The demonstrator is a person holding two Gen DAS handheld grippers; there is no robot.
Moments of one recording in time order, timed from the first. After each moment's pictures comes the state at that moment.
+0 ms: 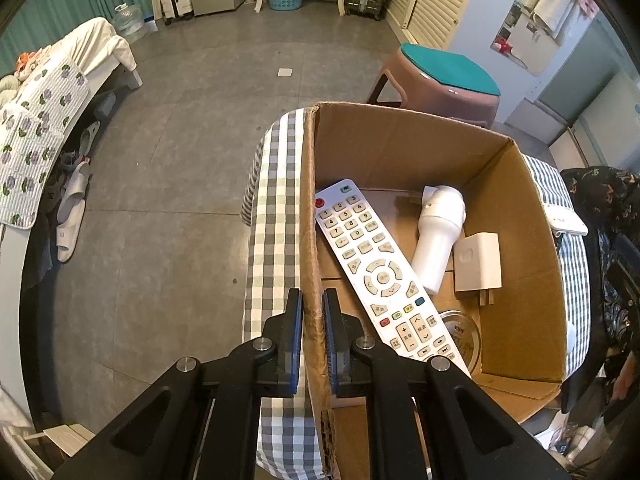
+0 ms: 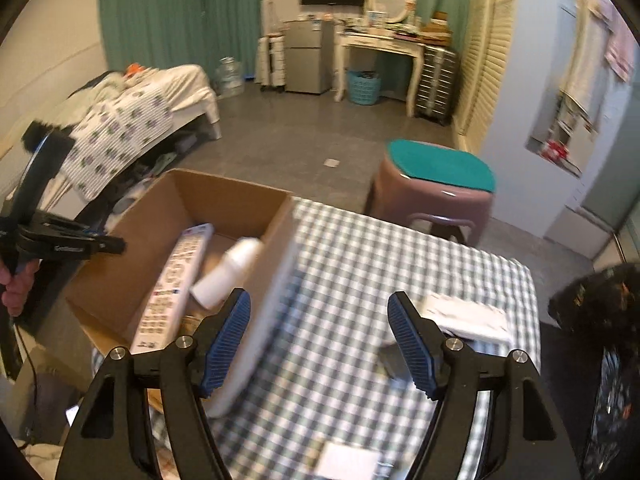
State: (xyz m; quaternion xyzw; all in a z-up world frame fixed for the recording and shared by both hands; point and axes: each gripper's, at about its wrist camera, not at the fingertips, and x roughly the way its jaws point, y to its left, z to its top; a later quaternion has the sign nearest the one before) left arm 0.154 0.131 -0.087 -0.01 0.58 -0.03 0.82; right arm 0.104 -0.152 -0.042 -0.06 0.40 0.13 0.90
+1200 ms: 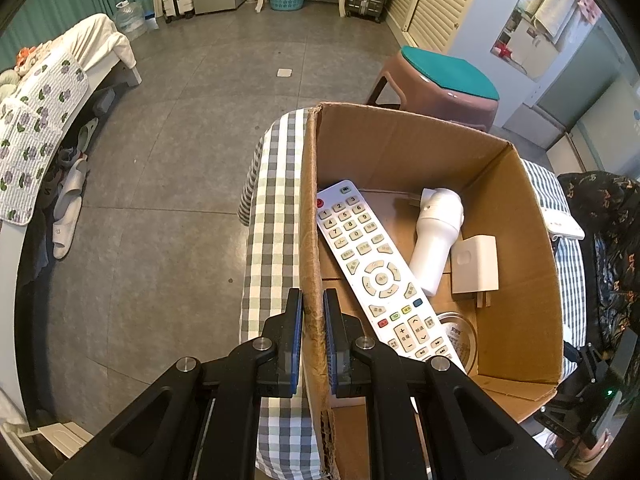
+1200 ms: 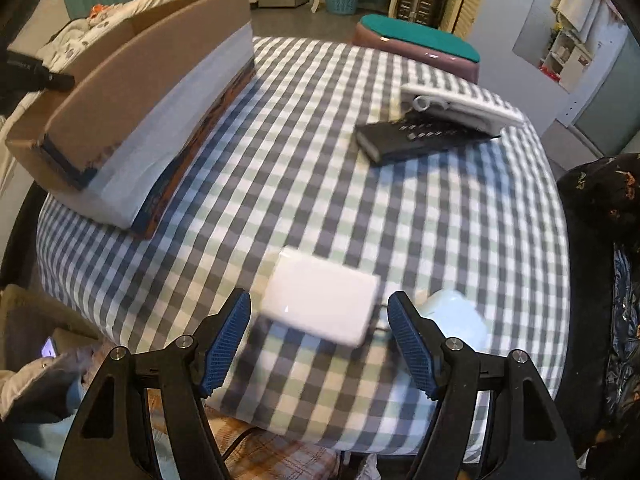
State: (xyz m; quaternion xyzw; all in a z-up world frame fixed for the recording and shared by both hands) left arm 0.156 0.134 -0.088 -0.02 0.58 -0.03 0.82; right arm 0.047 -0.177 -0.170 -0.09 0.54 0.09 0.83
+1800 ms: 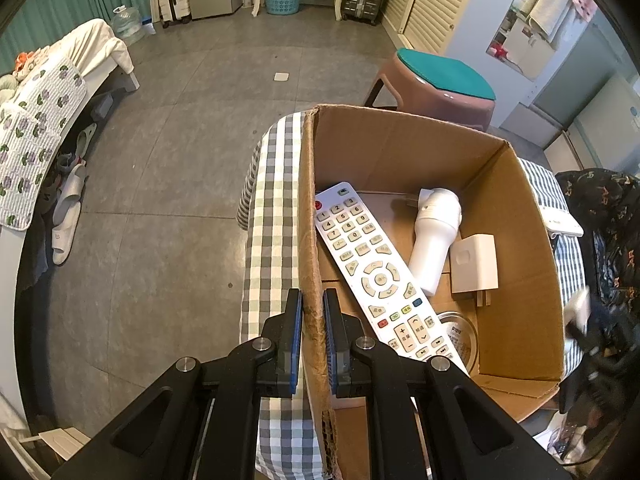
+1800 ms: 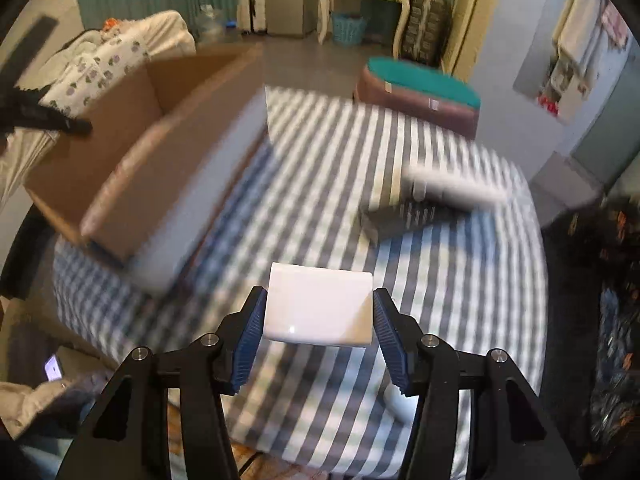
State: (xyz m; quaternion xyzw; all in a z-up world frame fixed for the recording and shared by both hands) left arm 0.153 0.131 -0.090 -0.02 0.57 -0.04 0.82; right arm 0.073 -0.158 -0.100 -0.10 0.46 0.11 0.87
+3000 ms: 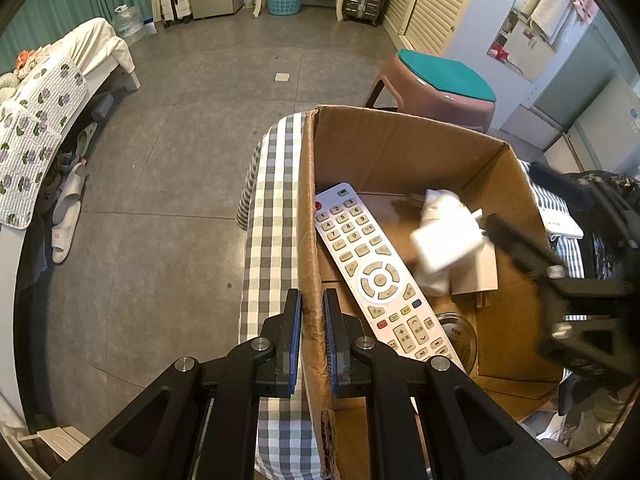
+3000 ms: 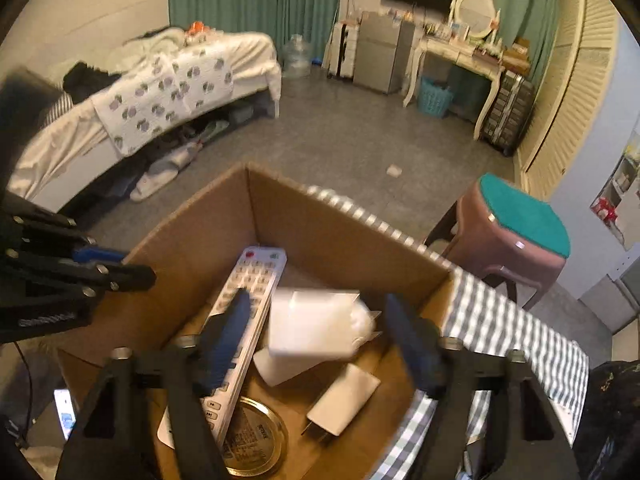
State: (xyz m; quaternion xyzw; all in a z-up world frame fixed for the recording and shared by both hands) left arm 0.153 0.130 -0.089 -0.02 0.57 -0.04 0.82; right arm 0.171 -0.007 -0.074 -0.14 0.38 0.24 0.88
